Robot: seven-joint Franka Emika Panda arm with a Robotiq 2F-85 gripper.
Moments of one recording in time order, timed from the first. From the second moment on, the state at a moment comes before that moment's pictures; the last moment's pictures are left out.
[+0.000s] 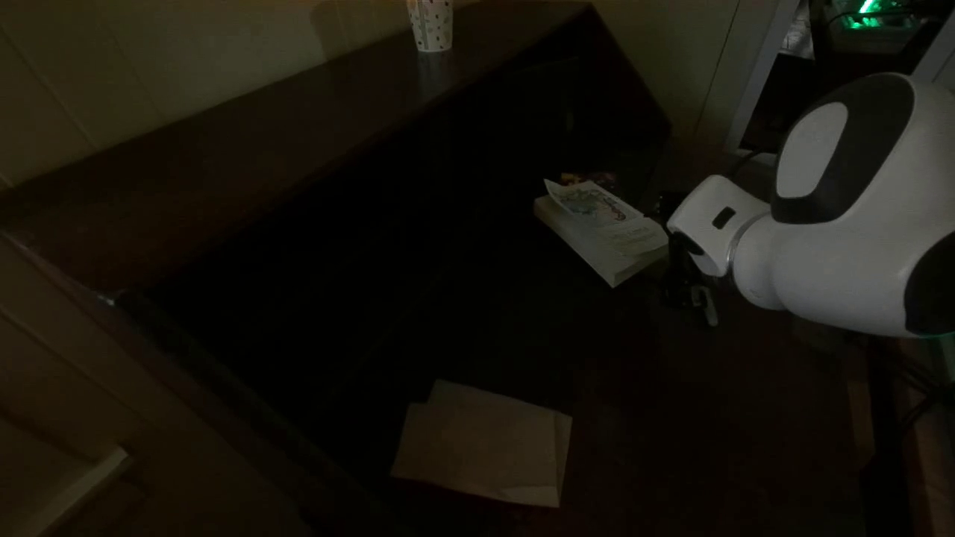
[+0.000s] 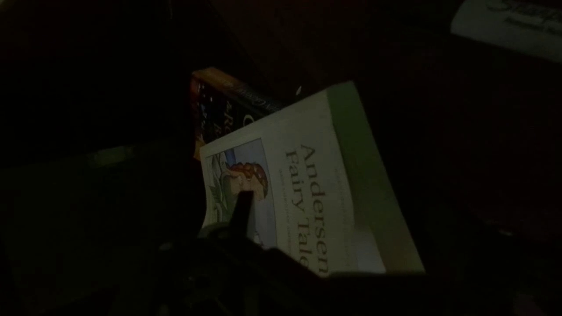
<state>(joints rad) 0.03 0.08 0.07 -2.72 -1.96 2.34 1.27</state>
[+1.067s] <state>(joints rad) 0.00 0.17 0.06 -2.69 -2.19 2.29 1.40</state>
